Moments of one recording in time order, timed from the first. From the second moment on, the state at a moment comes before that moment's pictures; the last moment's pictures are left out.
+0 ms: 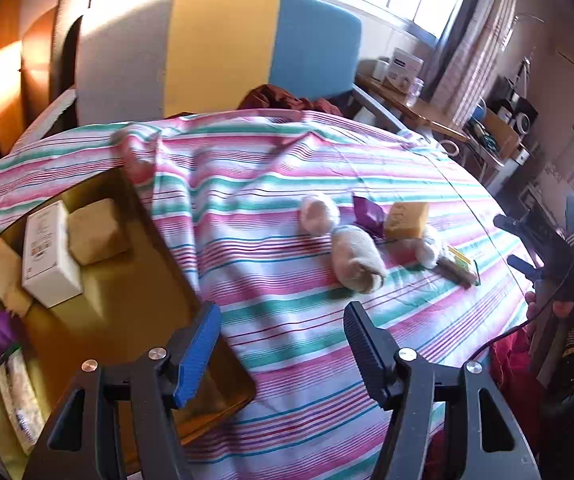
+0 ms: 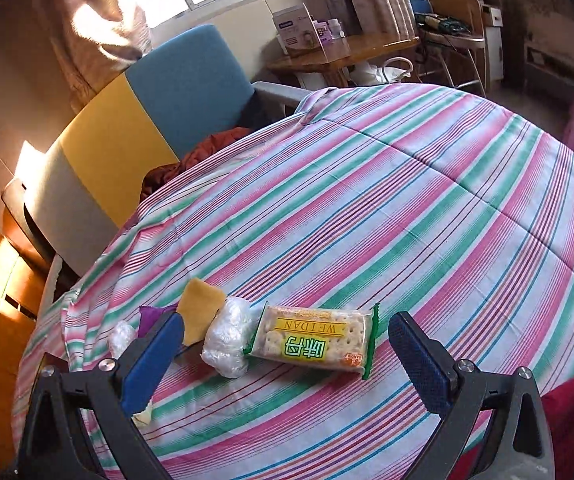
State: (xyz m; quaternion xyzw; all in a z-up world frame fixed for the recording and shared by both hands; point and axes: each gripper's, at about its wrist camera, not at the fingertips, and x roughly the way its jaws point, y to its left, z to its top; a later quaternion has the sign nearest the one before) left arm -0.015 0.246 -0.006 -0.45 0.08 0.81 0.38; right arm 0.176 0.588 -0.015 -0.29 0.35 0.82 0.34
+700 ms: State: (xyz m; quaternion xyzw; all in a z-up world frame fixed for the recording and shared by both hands) left arm -0.037 0.393 -0.066 -0.50 0.16 0.75 0.40; right arm 0.174 0.589 -0.021 -0.29 0.39 0.82 0.29
